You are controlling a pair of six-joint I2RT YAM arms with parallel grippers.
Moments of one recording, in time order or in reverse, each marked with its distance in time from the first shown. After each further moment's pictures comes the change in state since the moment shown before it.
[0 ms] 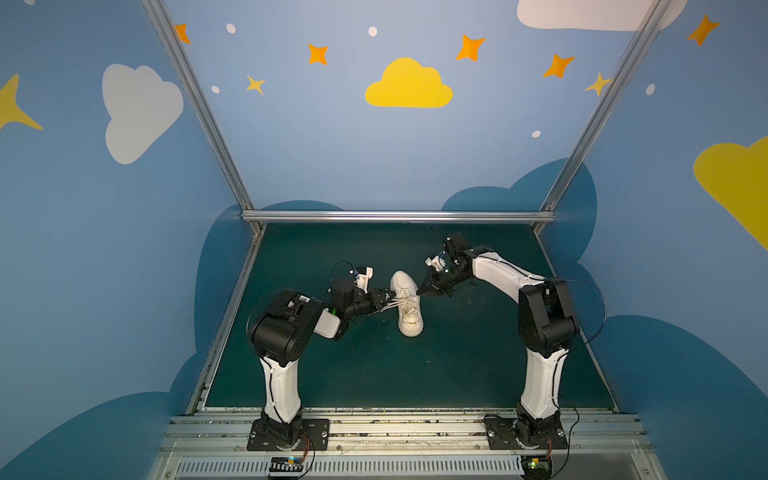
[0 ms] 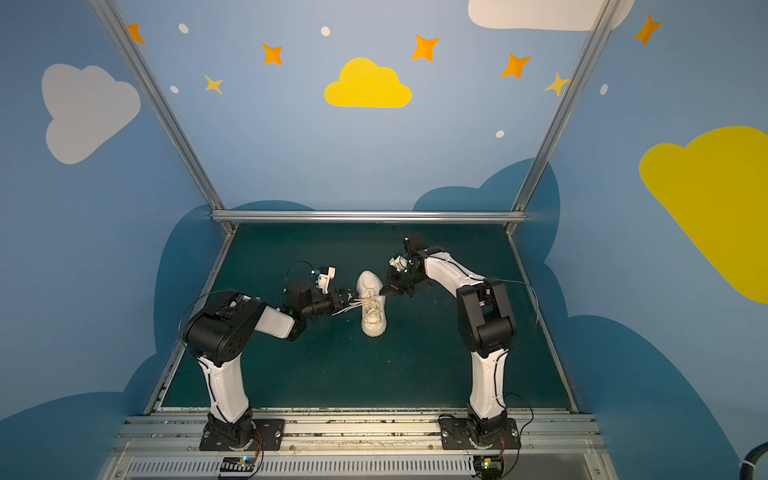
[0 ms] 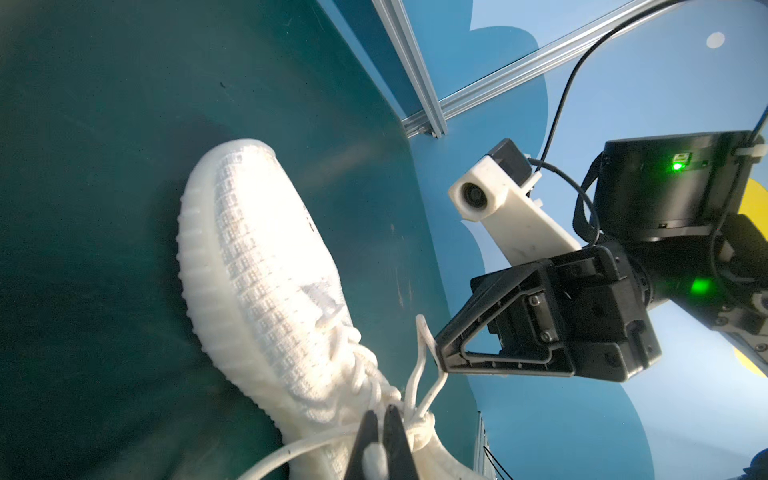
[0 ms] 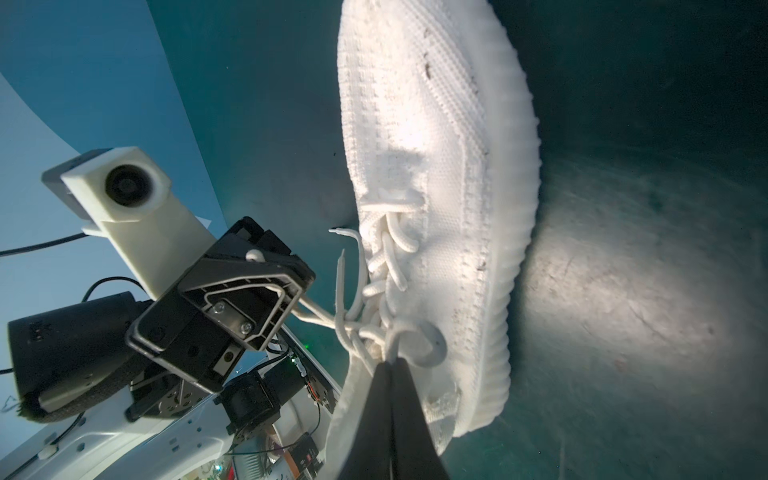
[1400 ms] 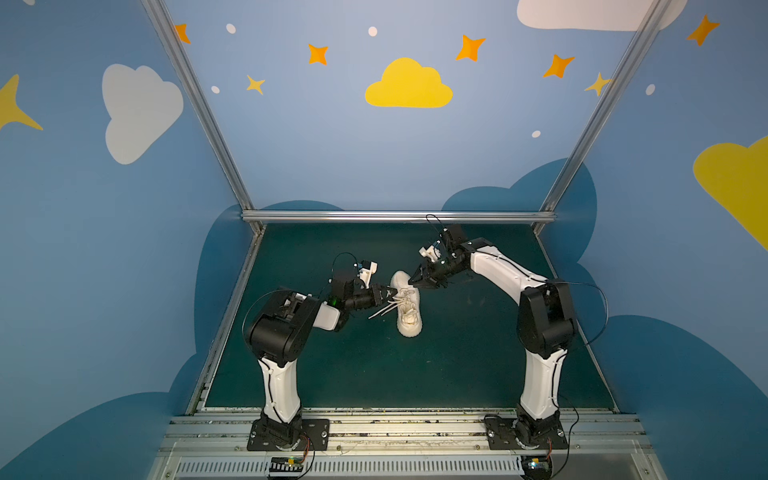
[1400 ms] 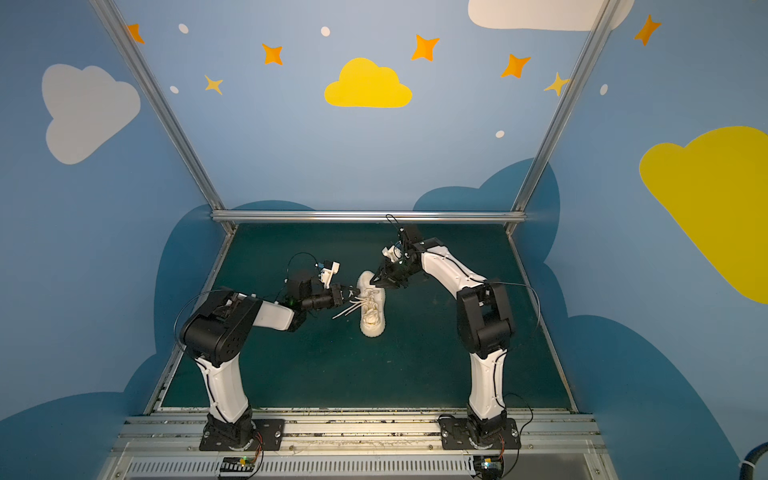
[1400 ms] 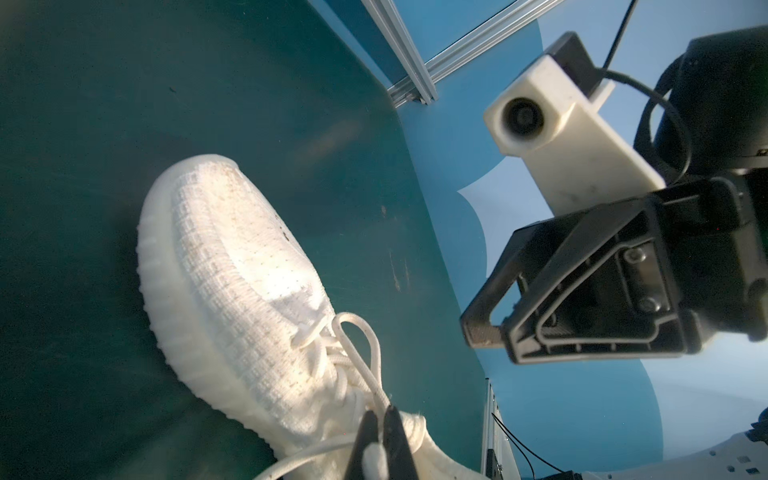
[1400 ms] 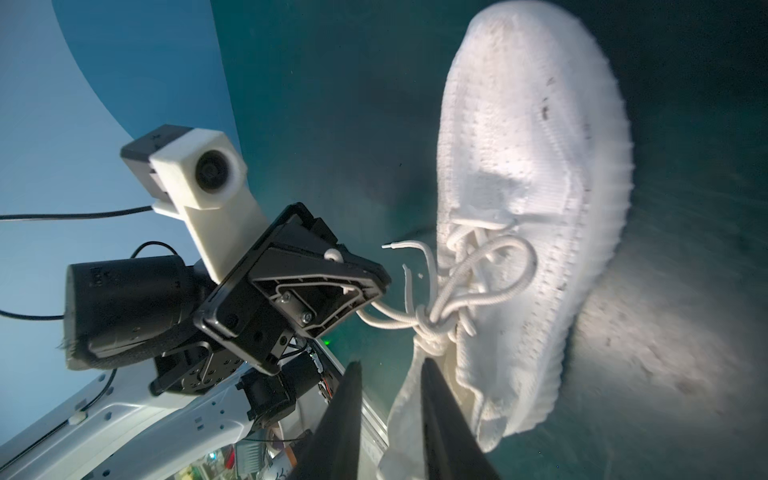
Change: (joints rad) left arm 0.020 -0.006 0.070 -0.130 0.095 0.116; right arm 0.050 0.044 0.138 -0.035 -0.041 0.010
